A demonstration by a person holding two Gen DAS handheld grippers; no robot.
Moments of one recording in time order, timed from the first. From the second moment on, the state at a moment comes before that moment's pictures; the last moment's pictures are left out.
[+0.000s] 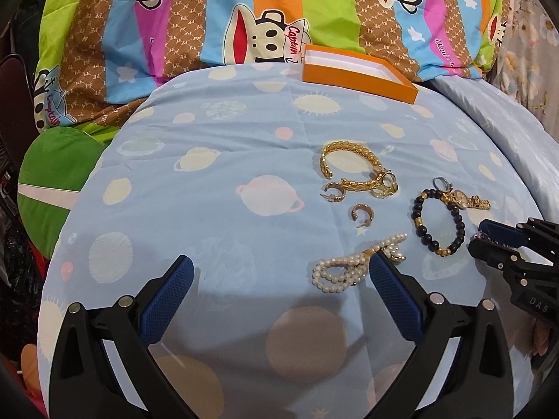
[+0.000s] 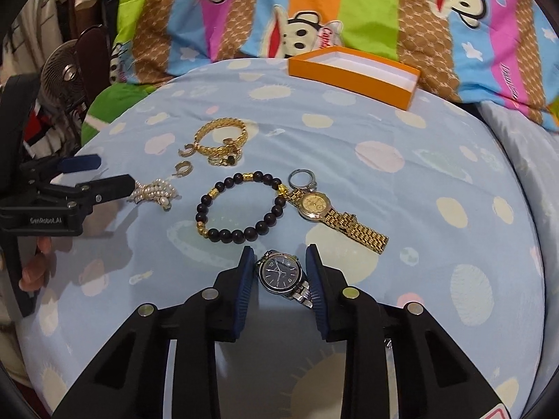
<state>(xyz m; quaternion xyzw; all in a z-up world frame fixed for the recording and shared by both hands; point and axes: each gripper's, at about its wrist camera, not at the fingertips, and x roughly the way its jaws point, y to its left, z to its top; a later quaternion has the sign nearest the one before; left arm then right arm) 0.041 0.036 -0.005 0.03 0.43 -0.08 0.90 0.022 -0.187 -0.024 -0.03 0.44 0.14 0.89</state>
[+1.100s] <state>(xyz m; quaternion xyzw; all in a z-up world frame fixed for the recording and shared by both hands) 0.140 -0.016 -0.013 0.05 0.44 -0.12 0.89 0.016 -0.197 -0.026 0.09 0.43 0.04 0.90</state>
